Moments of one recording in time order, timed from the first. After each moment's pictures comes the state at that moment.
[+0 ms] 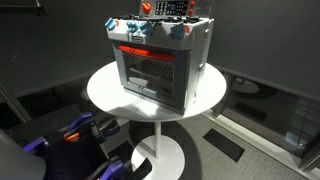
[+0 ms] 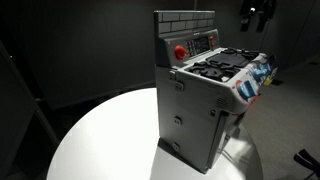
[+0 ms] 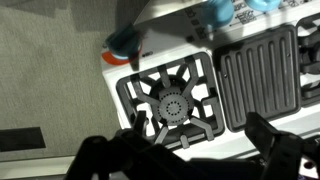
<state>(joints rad) 0.00 -0.04 0.00 -1.85 0.08 1.81 0.05</state>
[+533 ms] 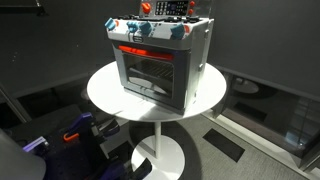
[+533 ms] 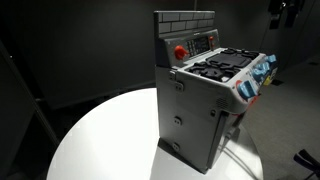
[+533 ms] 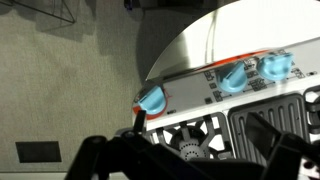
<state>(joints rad) 0.00 -0.19 -0.01 -1.97 -0.01 1.68 0.05</state>
